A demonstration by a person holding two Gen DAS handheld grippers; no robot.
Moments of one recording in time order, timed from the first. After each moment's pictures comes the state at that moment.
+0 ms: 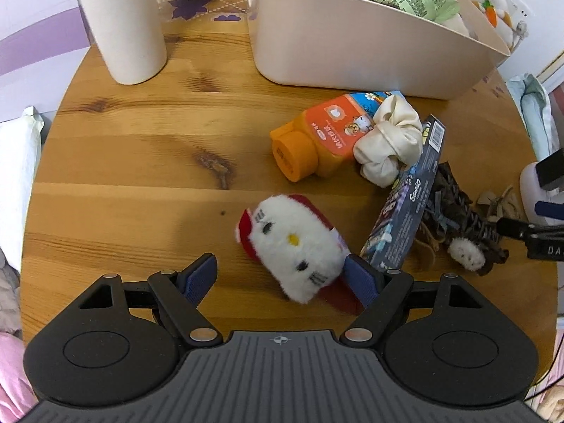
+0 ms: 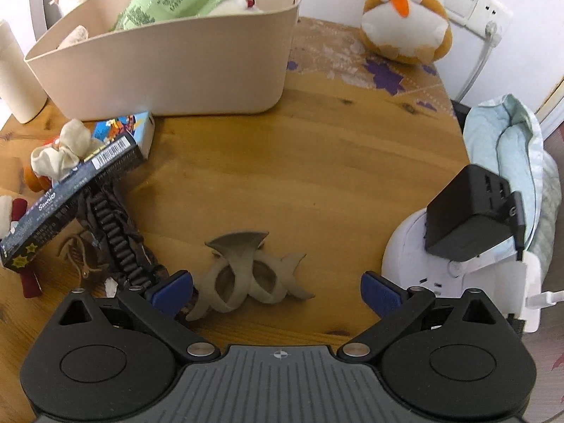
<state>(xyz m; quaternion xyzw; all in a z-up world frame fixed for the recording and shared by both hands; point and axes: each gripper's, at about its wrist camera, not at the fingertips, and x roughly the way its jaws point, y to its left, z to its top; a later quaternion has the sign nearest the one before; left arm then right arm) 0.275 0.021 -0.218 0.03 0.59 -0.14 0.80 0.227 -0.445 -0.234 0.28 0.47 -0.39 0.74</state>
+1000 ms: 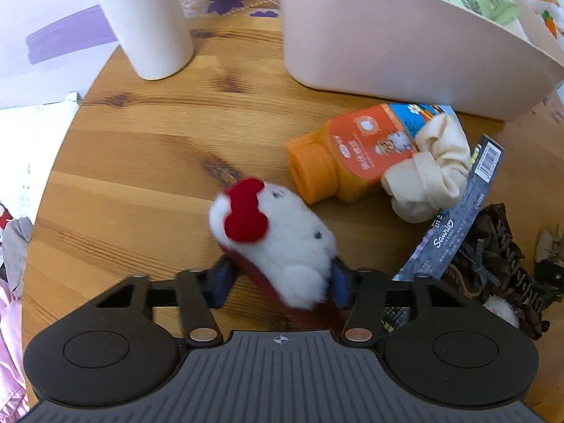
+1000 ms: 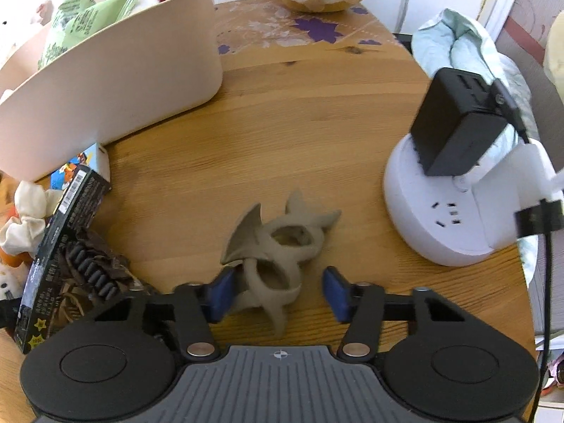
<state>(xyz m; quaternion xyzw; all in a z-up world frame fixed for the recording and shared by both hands) 0.288 -0.007 -0.238 0.04 0.58 -0.03 0.81 0.219 -0.441 -0.251 0.39 0.40 -0.49 0.66</state>
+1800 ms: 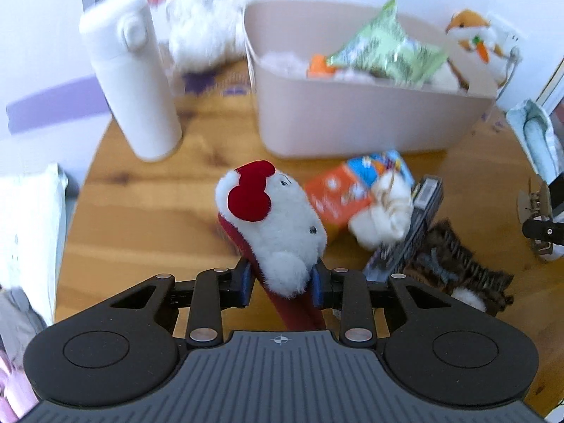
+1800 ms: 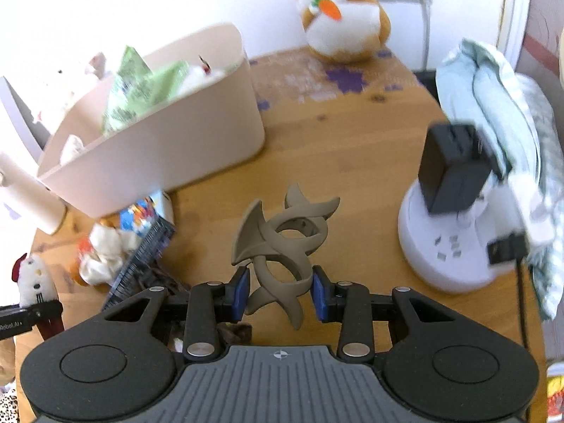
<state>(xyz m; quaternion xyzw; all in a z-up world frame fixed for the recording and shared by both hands) 0.274 0.010 -0.180 0.06 0.50 -0.12 0.86 0.199 -0.434 -0.195 0.39 0.32 -0.44 0.74</state>
